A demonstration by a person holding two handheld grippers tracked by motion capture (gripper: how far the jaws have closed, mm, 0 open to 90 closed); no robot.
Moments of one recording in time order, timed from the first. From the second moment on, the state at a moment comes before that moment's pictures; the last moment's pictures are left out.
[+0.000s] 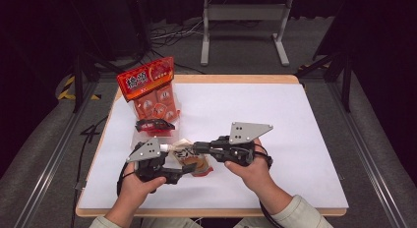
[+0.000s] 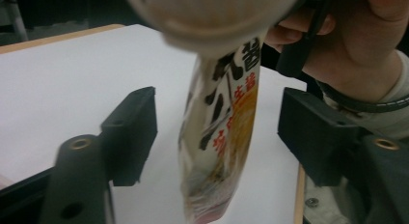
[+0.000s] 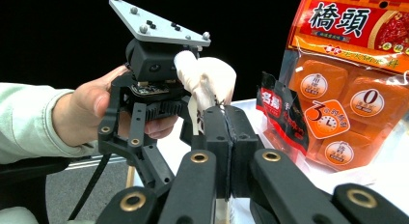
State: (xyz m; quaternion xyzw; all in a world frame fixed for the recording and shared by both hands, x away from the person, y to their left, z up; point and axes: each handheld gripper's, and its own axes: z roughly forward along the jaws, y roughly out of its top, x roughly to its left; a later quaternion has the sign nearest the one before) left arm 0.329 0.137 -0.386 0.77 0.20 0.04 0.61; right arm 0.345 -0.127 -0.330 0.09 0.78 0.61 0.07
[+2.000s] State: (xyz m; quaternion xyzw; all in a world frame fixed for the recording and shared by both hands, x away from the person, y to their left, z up) left arm 0.342 0.202 -0.341 0.81 0.20 0.10 0.55; right arm 0.384 -0.198 -0.344 0.24 0.77 0.58 0.13
